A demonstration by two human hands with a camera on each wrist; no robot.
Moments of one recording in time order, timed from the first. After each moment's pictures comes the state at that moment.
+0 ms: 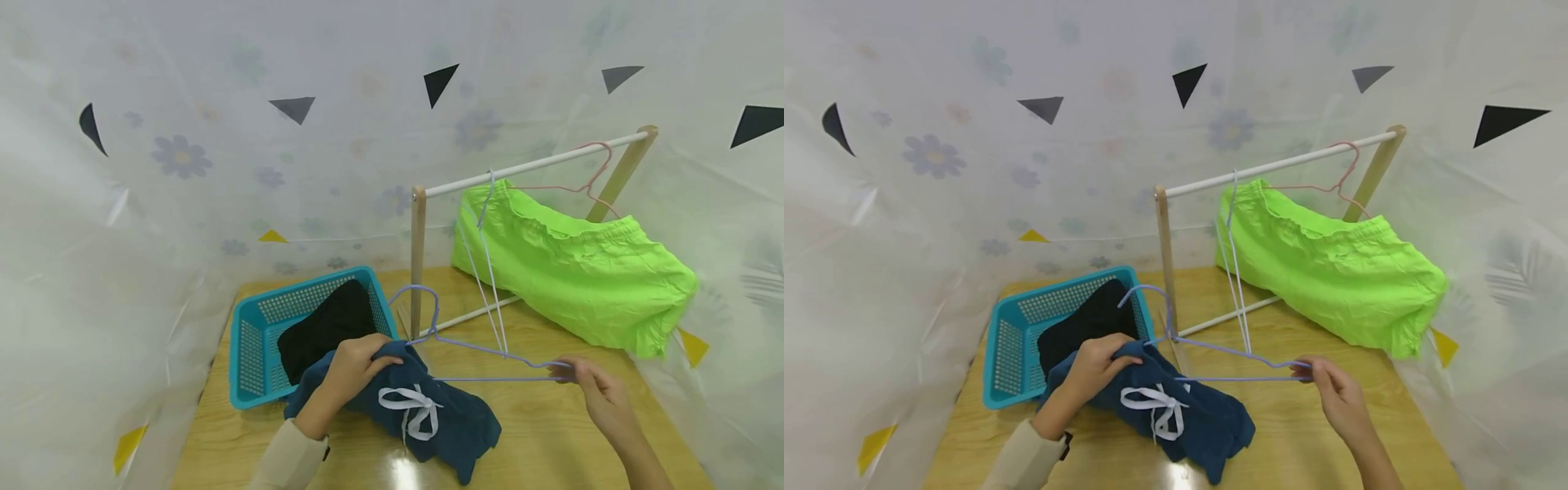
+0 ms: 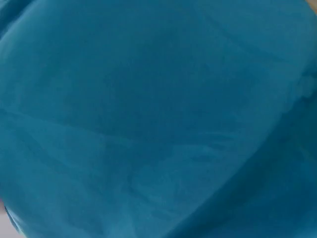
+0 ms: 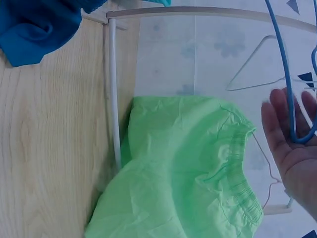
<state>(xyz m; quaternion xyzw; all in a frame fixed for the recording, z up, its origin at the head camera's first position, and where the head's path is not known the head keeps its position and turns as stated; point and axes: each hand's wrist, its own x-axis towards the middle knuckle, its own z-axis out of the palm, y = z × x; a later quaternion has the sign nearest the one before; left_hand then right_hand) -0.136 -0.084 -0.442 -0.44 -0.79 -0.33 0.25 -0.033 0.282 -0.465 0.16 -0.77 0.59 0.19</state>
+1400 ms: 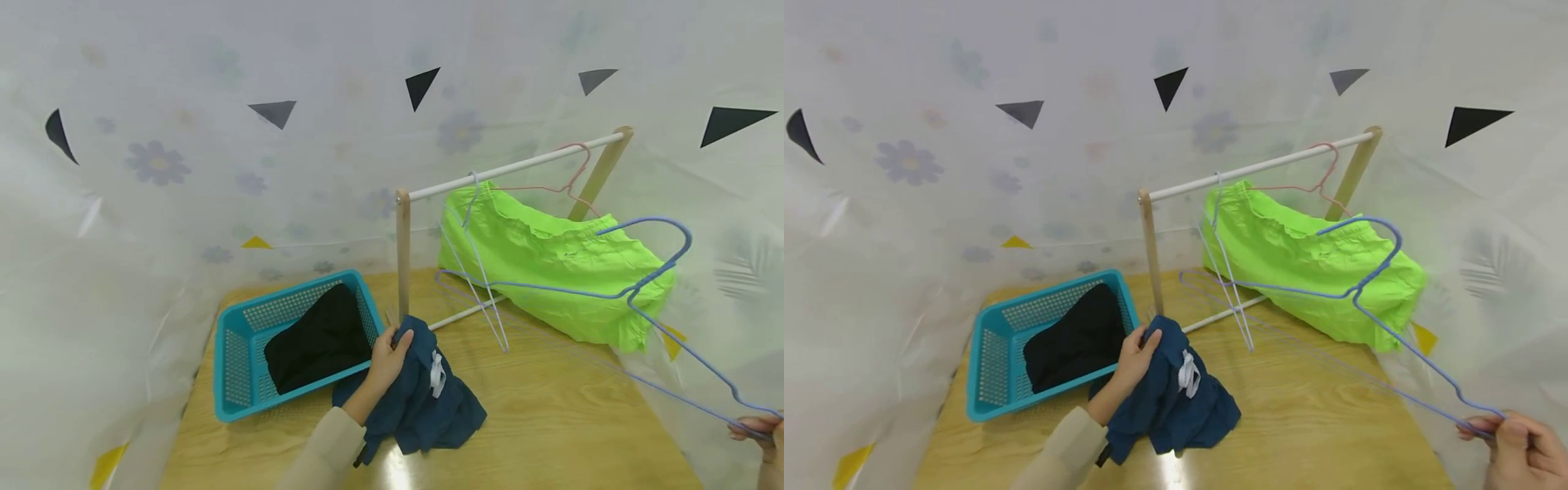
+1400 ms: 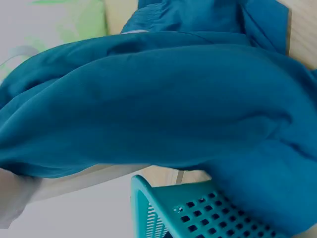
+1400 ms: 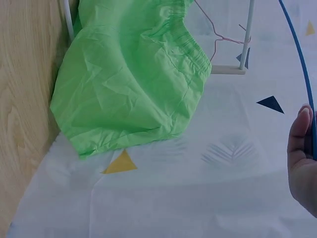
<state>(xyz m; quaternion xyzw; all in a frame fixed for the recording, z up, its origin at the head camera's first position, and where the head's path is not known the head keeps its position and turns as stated) -0.151 -0.011 -0.493 -0.13 -0.78 -0.62 -0.01 0.043 0.474 -0.534 0.25 -0.41 0.79 0.38</state>
